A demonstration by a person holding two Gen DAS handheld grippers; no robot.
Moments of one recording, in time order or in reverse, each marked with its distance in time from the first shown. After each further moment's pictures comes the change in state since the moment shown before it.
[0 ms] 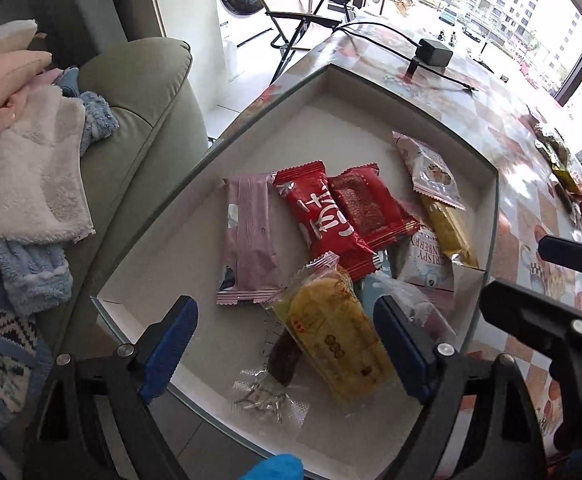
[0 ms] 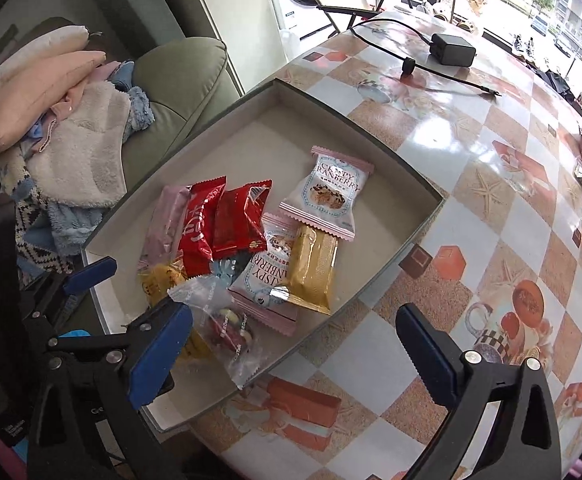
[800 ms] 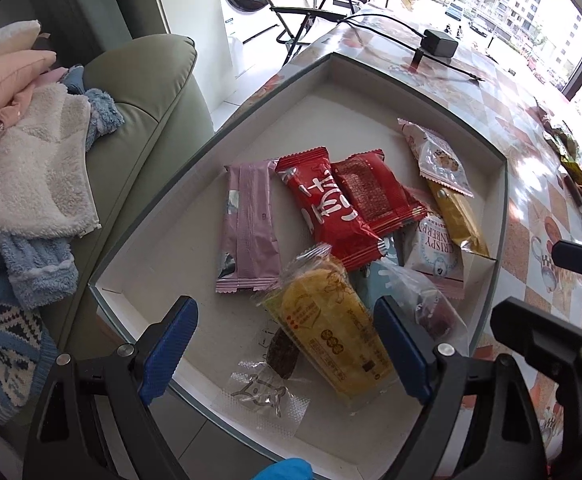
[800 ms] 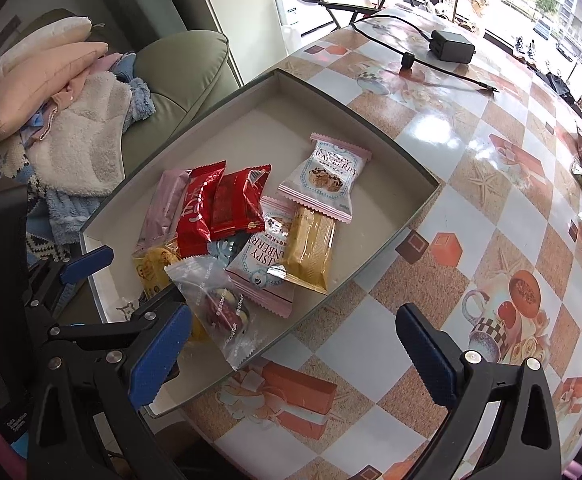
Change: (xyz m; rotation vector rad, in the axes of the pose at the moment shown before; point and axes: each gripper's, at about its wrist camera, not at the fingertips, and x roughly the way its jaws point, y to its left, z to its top) left arm 0.006 -0.004 -0.005 -0.005 0.013 0.035; right arm 0.001 0.001 -0.011 -0.017 0.017 -0.010
